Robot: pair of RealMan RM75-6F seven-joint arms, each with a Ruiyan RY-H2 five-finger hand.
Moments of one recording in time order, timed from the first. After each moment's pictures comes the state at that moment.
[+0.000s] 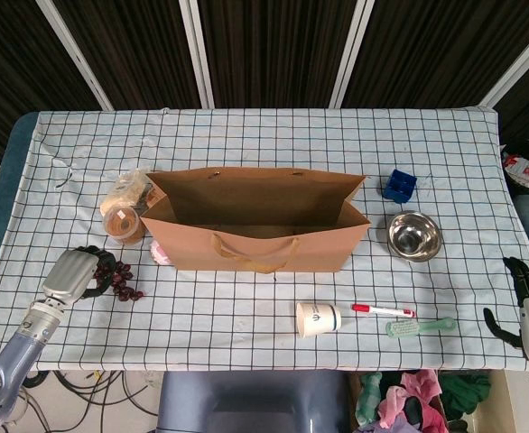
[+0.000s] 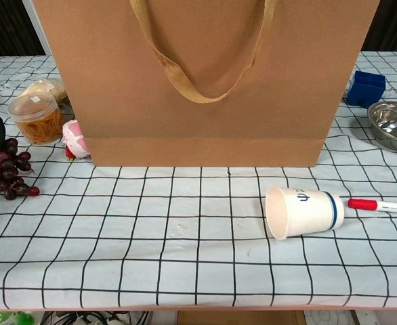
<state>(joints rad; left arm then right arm) -0.44 -1.37 0.00 -1.27 1.49 1.12 -0.08 0.03 -1.11 0.12 -1.60 -1.40 1.49 0.06</state>
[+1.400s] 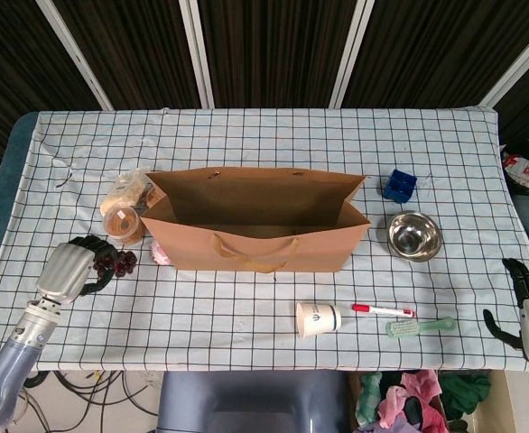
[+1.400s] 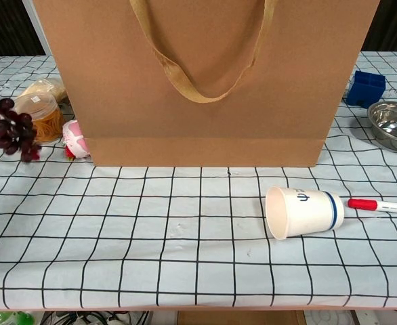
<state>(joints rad) -0.41 -1.28 -0.05 -1.49 1.55 1.32 0.02 0.03 -1.11 0.11 -1.60 -1.41 1.49 0.07</state>
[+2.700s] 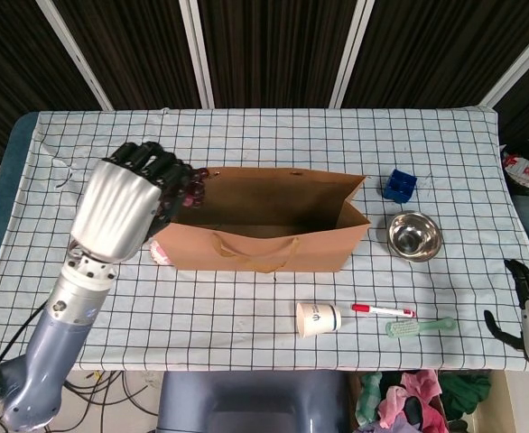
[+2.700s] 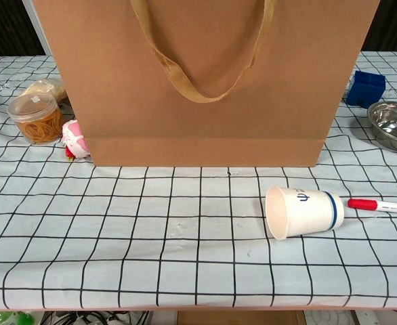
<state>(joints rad) -0.79 -1.11 -0.52 -2.21 1.17 1.33 0.85 0.03 -1.11 0.11 -1.61 -1.39 1.48 0.09</state>
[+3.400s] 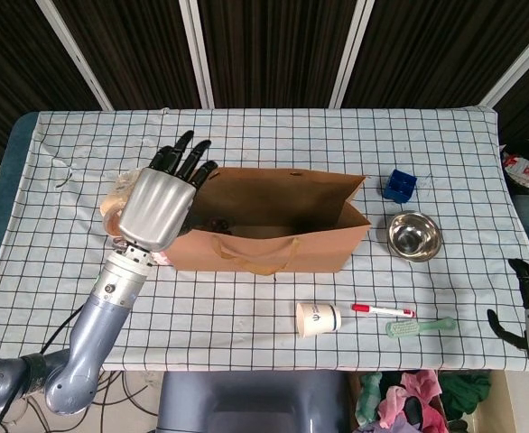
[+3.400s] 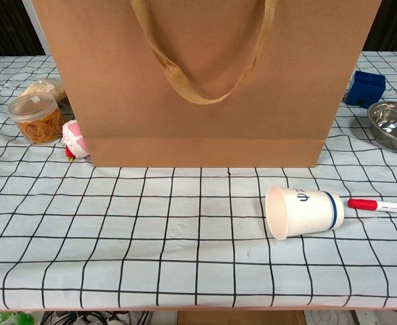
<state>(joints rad) -0.90 -1.22 -0.42 -2.13 0.90 1.35 1.02 0.03 -1.10 0.12 -1.61 -1.39 1.49 0.10</state>
